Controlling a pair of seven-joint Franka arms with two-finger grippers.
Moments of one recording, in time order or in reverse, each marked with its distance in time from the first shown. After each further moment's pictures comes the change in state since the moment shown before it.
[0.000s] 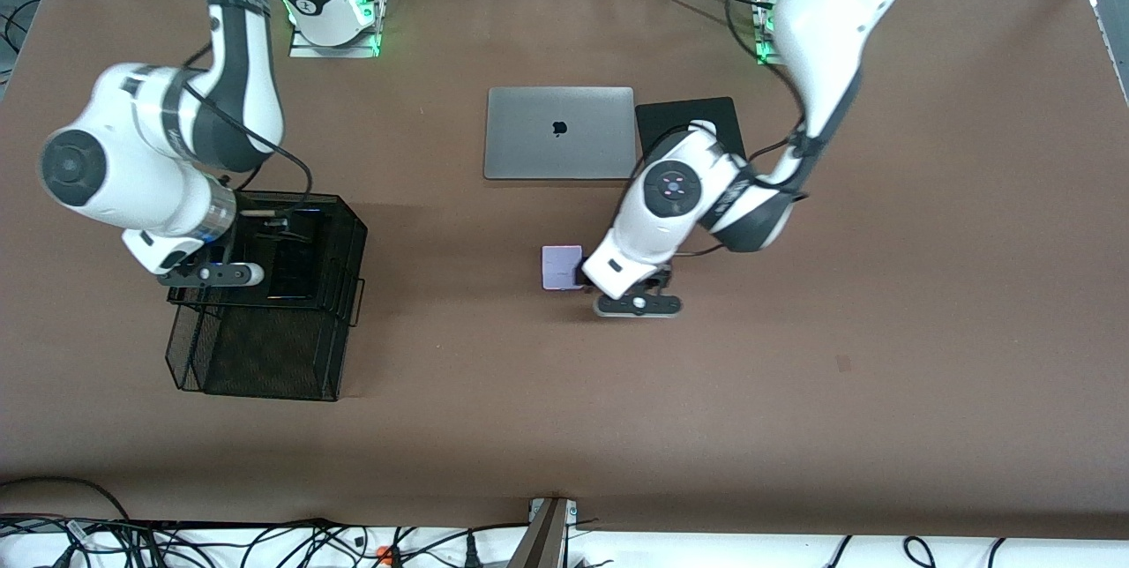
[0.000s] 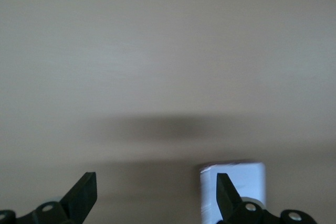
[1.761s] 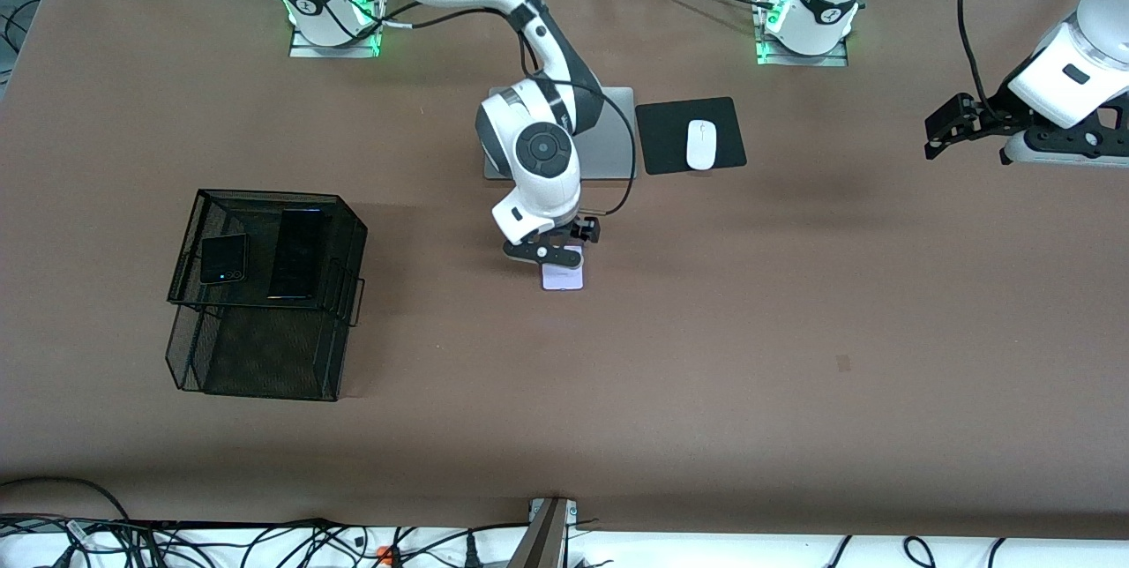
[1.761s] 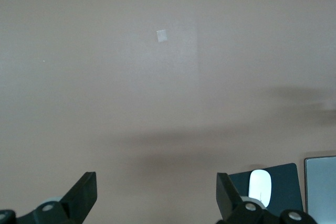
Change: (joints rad) left arm 0.270 -0.849 0.320 -0.439 -0.202 -0.416 0.675; right arm 0.108 0.440 0.548 0.355 -0.019 0.384 0.885
